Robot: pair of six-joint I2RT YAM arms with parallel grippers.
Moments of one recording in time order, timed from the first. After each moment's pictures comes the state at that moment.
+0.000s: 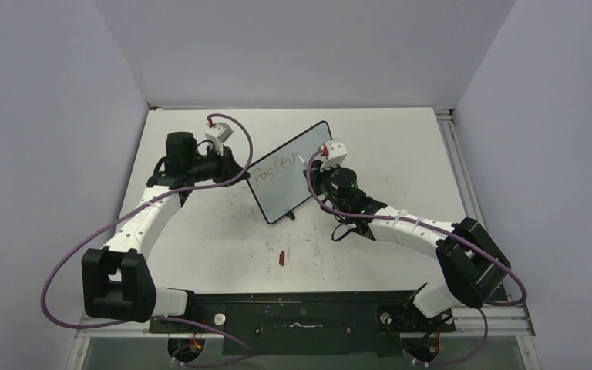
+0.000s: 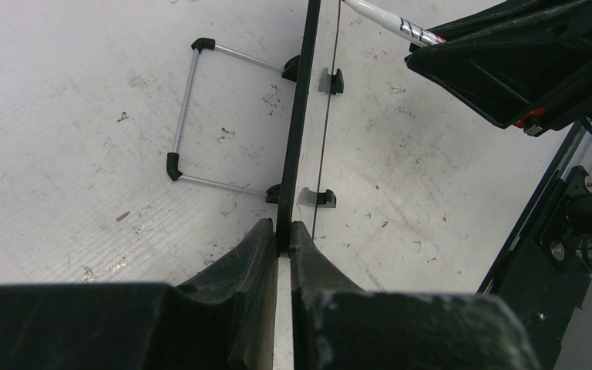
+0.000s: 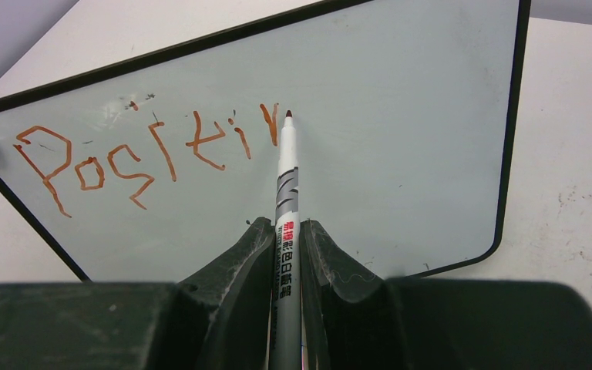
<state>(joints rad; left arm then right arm) -0.12 1.35 0.99 -0.22 0.74 -0.04 0.74 1.48 0.80 0.48 0.23 0.22</state>
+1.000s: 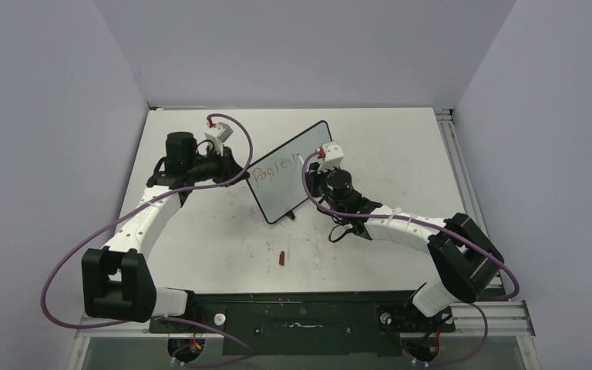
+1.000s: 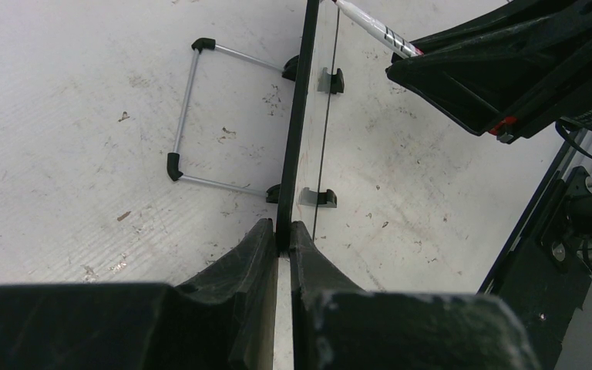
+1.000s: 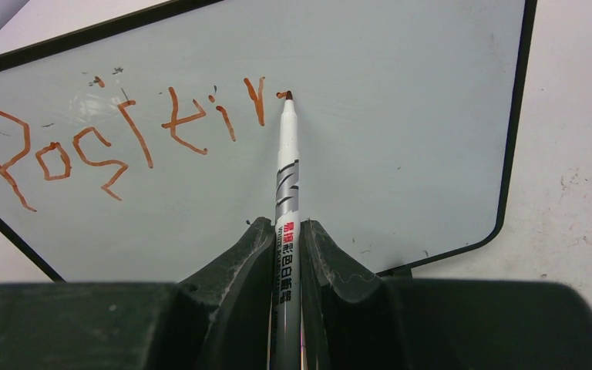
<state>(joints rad) -0.12 1.35 0.99 -0.22 0.73 -0.04 0.74 1.53 0.80 0.48 0.25 0.22</state>
